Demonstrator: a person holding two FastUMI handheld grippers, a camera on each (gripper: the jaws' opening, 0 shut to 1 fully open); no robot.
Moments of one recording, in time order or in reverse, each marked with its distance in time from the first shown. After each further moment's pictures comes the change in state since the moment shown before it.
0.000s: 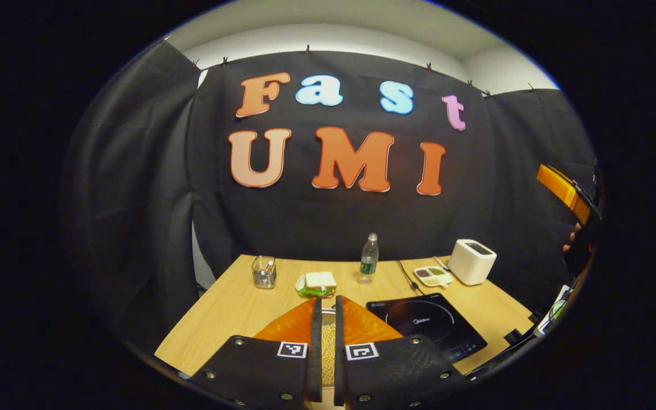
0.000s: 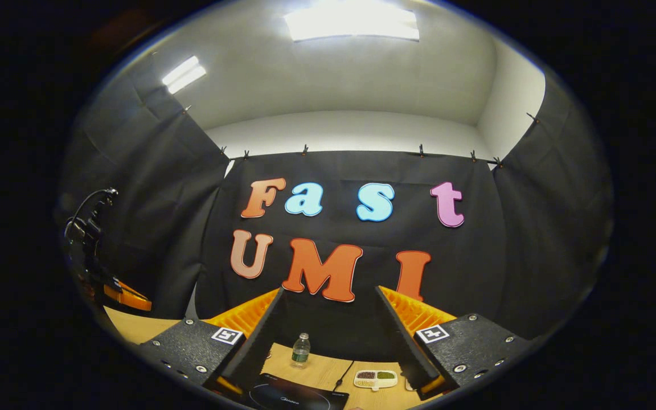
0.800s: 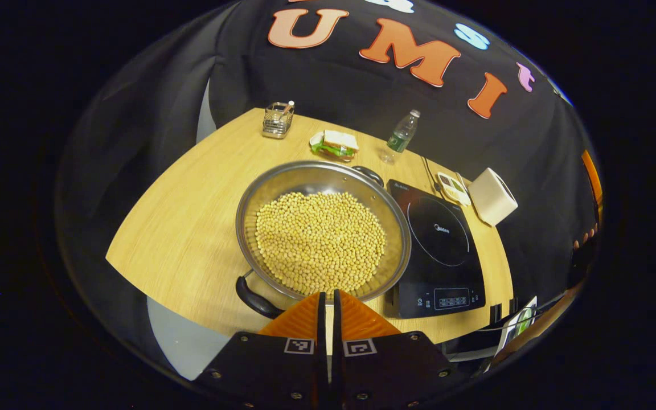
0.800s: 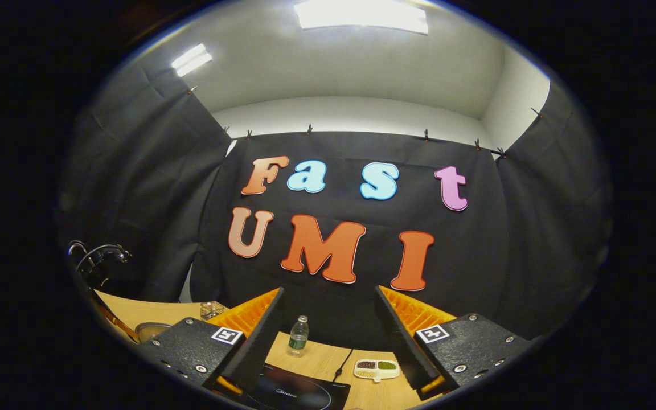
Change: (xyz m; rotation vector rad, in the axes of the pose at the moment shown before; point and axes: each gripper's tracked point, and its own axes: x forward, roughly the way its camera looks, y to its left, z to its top) left arm -0.018 -0.004 -0.190 -0.288 0.650 -0.018; right arm 0.008 0.017 -0.064 -0.029 0.071 -0.002
